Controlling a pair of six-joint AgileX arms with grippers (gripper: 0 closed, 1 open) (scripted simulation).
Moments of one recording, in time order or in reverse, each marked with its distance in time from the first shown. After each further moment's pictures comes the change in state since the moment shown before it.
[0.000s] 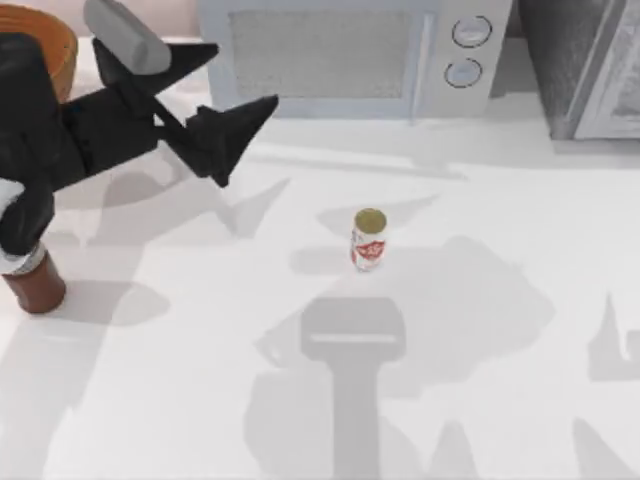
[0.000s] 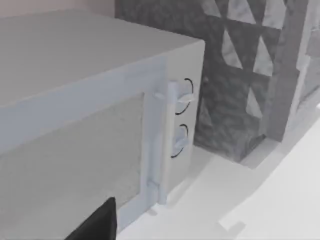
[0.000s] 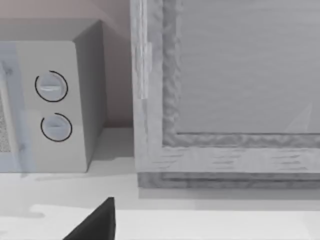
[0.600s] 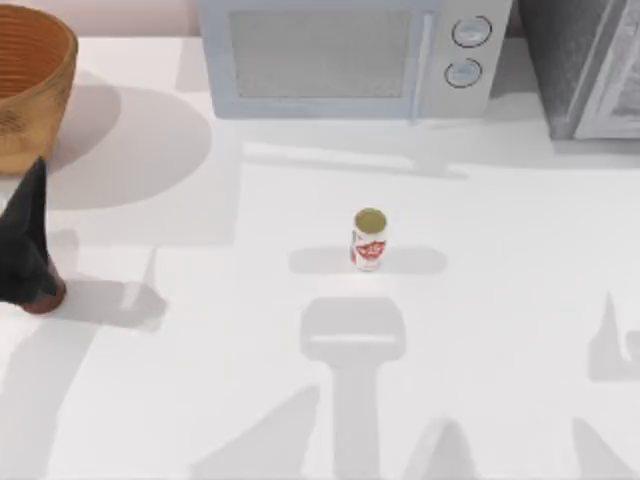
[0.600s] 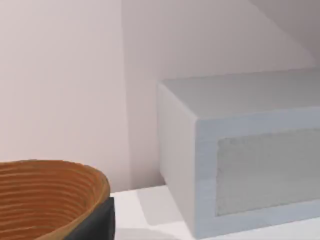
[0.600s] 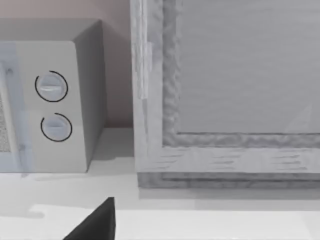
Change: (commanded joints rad) left arm 0.157 -1.289 -0.550 -0.584 -0.540 -0.009; right arm 0.000 0.000 0.000 0.000 0.000 0.000
